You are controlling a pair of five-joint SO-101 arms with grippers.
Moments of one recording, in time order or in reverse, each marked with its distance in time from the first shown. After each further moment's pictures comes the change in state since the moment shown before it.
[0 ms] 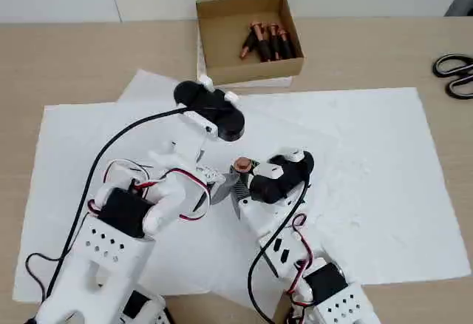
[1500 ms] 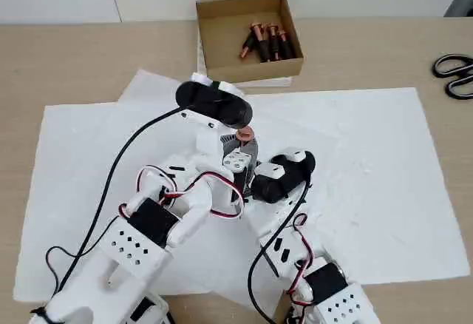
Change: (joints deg) left arm 8.9 0.1 12.1 -31.2 22.8; right arm 0.3 0.0 -0.1 0.0 0.0
